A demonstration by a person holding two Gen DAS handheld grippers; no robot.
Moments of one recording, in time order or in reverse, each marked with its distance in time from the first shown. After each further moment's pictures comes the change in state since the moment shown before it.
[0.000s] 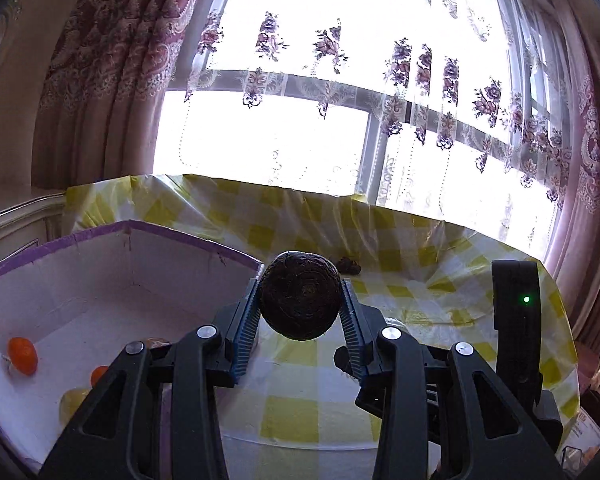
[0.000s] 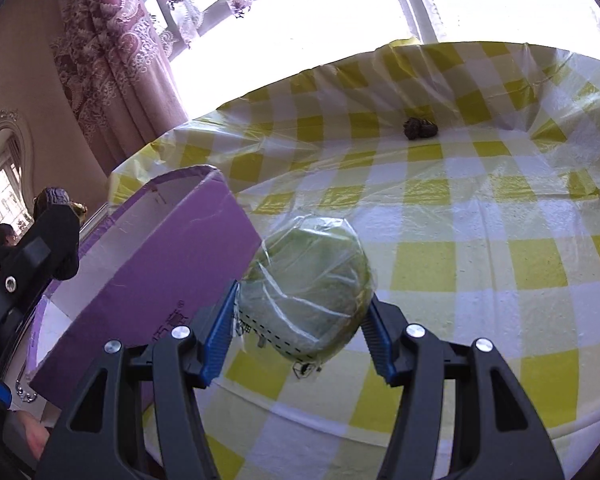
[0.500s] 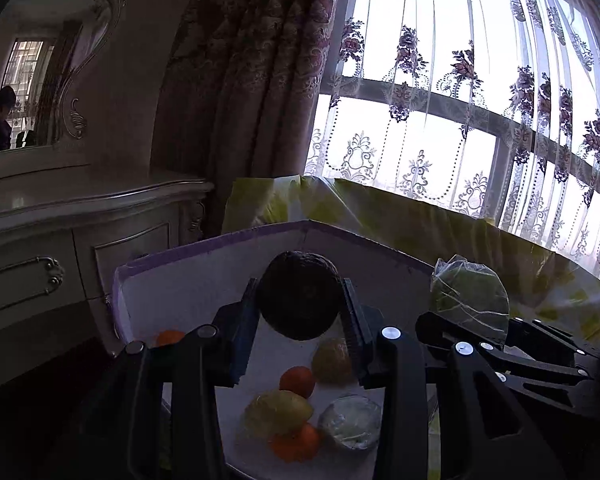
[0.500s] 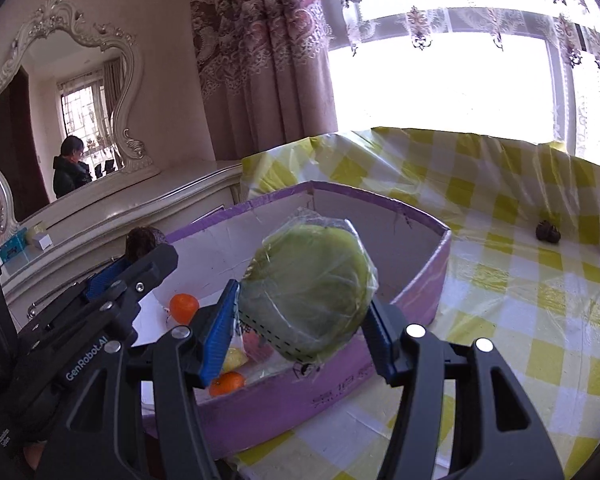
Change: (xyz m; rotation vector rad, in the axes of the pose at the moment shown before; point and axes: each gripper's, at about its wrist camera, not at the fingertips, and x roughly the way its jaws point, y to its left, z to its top) left arm -0.044 0.123 0.001 -0.111 0.003 0.385; right arm 0.001 0.169 0.004 -0.390 -0.034 0.198
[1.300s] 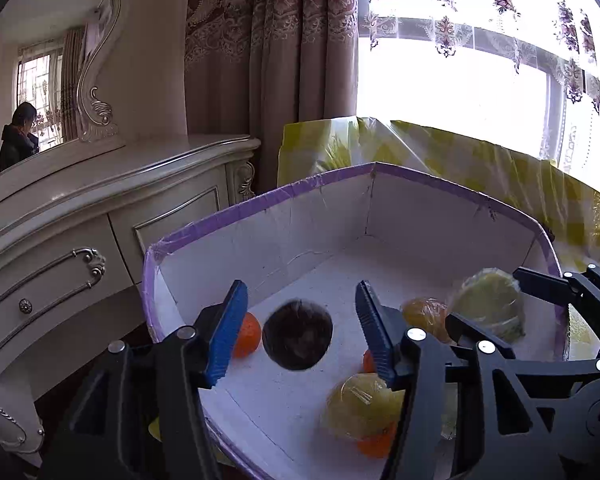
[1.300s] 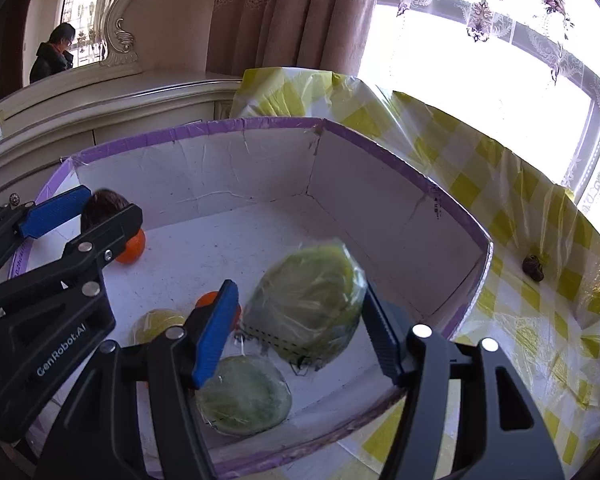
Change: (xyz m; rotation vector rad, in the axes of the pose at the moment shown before) left arm 0.040 0.021 -0.008 0.102 0.165 0.187; right arm 0.078 0.035 -0.007 -0.263 0.221 -0.188
